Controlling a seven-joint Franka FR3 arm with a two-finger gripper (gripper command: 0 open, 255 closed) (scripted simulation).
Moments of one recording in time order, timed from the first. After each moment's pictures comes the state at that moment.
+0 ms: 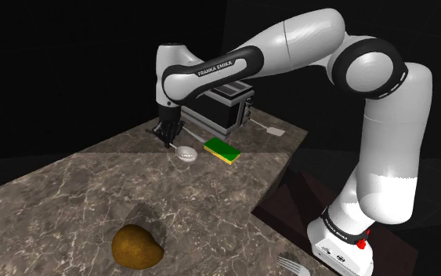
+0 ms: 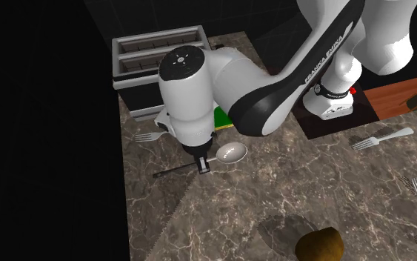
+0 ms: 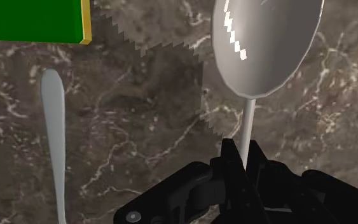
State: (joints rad) arm 0.29 0.40 0.24 -1.71 0.03 2.10 0.28
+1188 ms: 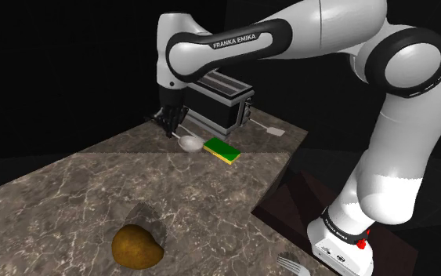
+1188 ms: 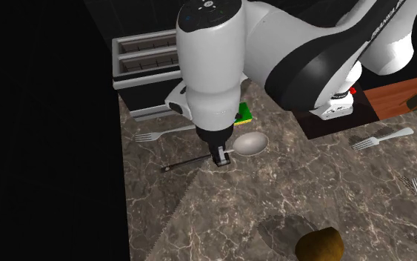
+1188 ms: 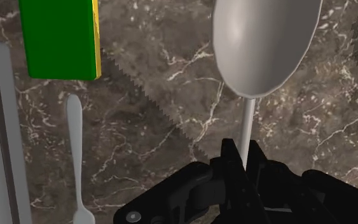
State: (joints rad) arm 0.30 0.24 0.26 -1.73 0.06 1.97 0.32
